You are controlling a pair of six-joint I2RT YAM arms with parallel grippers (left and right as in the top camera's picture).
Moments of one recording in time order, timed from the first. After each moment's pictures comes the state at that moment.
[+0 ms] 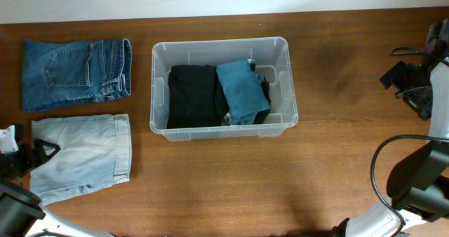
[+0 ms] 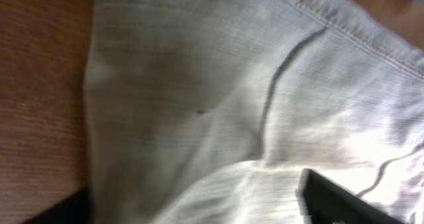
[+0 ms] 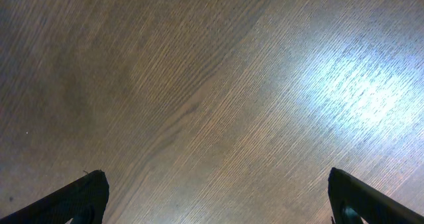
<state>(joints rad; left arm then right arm) 0.99 2.14 1.49 -0.96 0.57 0.65 -0.44 1.87 1.76 -1.28 0.13 0.52</state>
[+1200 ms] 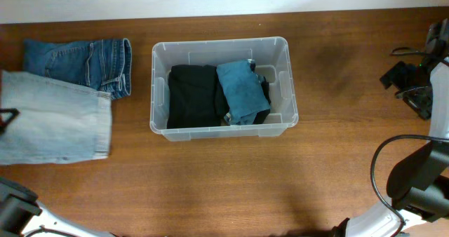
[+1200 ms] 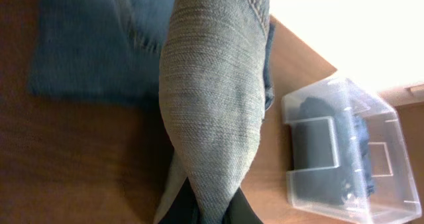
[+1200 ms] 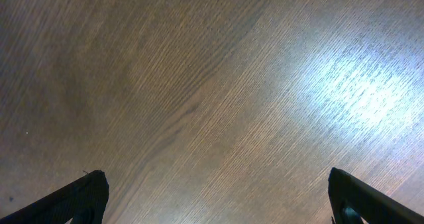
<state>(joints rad) 0.99 2.20 2.02 -1.33 0.96 0.63 -0.44 1.87 1.76 -1.28 0.13 0.52</state>
